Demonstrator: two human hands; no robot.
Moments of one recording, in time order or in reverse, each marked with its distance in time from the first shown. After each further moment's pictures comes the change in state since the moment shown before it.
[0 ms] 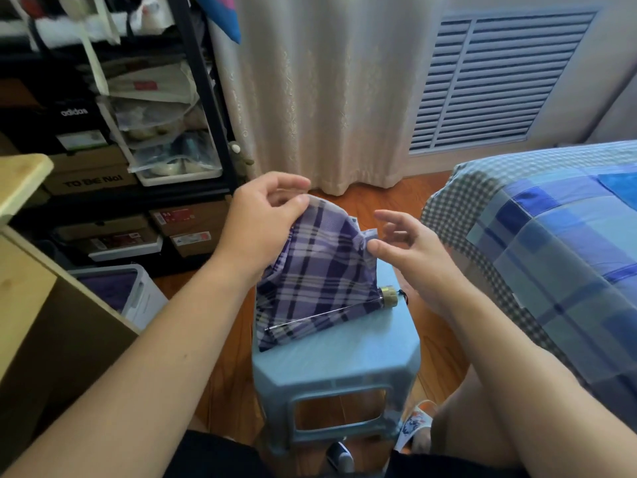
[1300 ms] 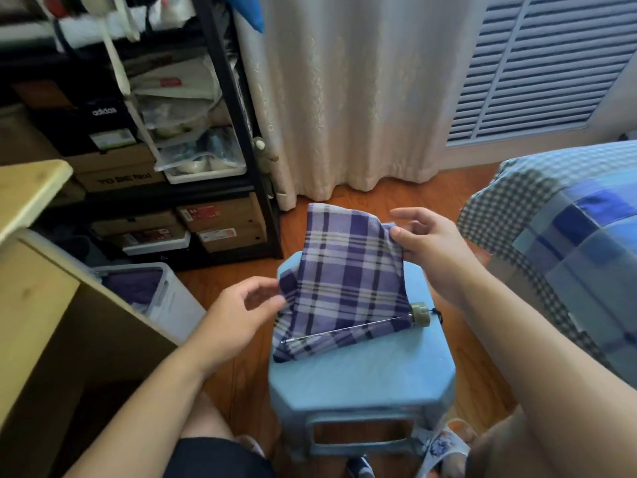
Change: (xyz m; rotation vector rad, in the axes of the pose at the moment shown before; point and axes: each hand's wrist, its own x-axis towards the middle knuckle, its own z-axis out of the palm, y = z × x) left_hand -0.044 -0.096 -0.062 0.292 -0.176 -0.285; right_hand 0.066 0.012 0.013 0.233 0.007 0.178
